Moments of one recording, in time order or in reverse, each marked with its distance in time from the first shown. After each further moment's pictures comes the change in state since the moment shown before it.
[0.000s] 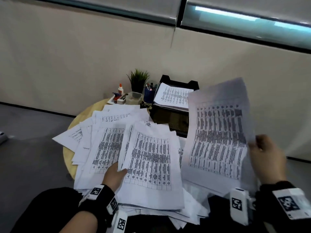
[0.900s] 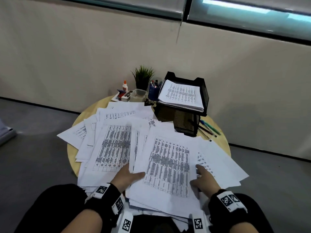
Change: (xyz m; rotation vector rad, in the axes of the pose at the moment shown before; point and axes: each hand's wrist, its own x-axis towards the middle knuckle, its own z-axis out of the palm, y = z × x) left_hand -0.023 0.025 0.013 0.070 -0.268 -0.096; right_hand -0.069 0.048 0.157 0.085 -0.861 0.270
